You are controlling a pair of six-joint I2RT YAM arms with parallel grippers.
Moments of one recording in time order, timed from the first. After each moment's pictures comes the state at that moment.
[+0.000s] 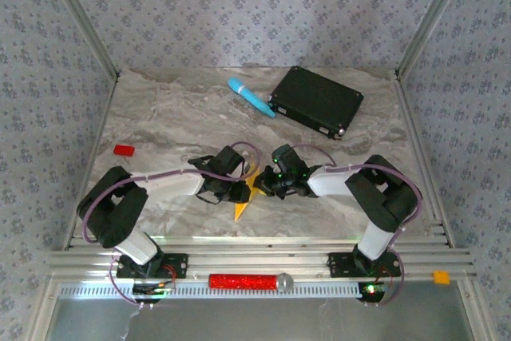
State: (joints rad) left arm -0.80 1.56 0.81 -0.40 0.25 -0.54; right arm 0.74 1.70 0.70 0.18 -0.43 1.22
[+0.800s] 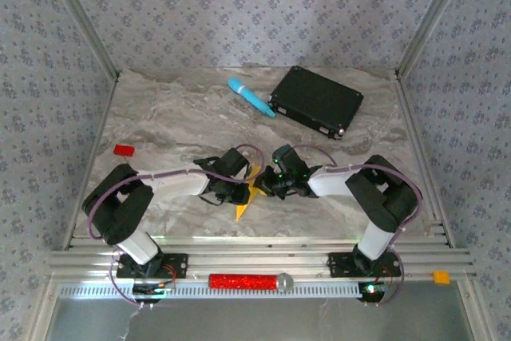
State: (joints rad) left arm -0.83 1.60 0.83 -0.43 0.20 -0.53; right arm 0.74 1.70 0.70 0.19 -0.43 1.22
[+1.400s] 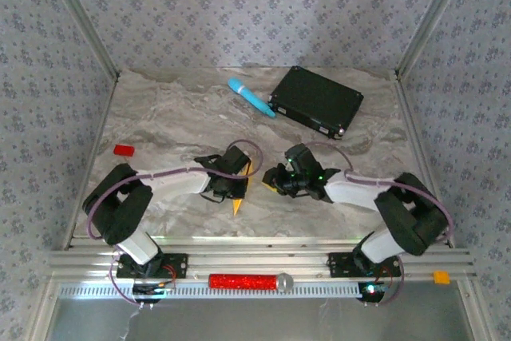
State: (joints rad) left arm -0.84 1.60 0.88 -0.49 0.02 -0.64; right arm 0.68 1.45 0.60 0.09 -0.36 1.16
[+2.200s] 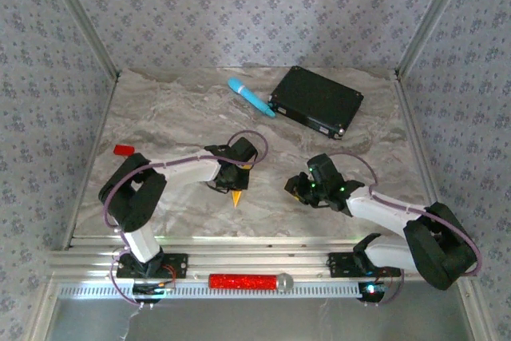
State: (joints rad) left arm -0.82 1.73 1.04 -0.61 -0.06 -0.68; right arm 0.60 1.21 0.44 -0.07 -0.28 1.13
